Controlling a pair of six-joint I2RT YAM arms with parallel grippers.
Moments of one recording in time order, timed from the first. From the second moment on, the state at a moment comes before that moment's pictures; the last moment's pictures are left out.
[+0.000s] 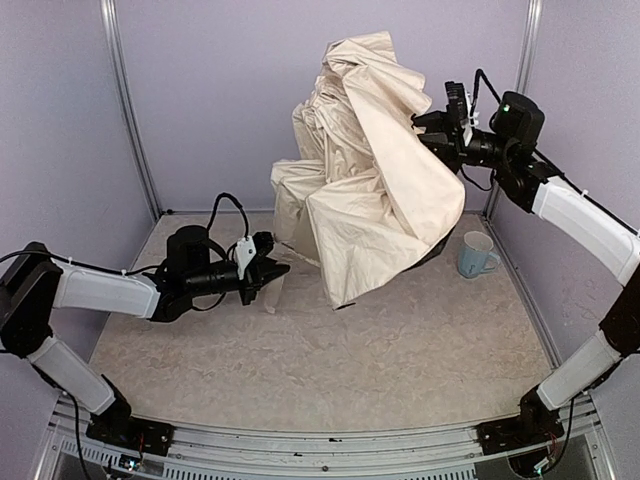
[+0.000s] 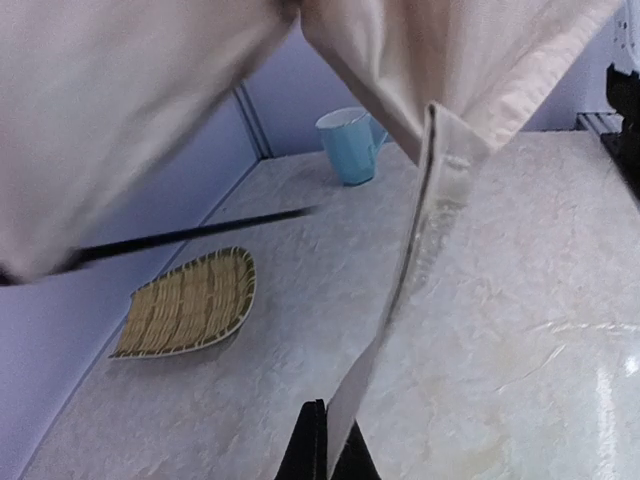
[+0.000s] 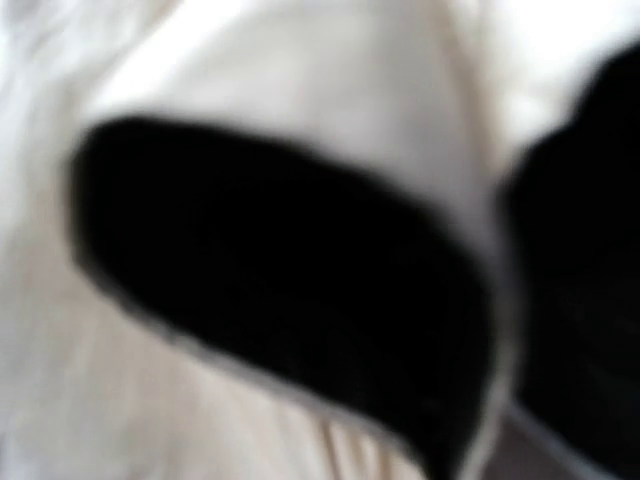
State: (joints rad) left arm -0.63 1.51 0.68 0.66 0.51 0.41; right arm 0.39 1.50 1.47 0.30 -1.11 -0.20
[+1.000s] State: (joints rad) left arm -0.43 1.91 1.20 0.41 0.56 0.80; right arm 0.92 1.81 1.19 -0.38 -0.61 -0.73
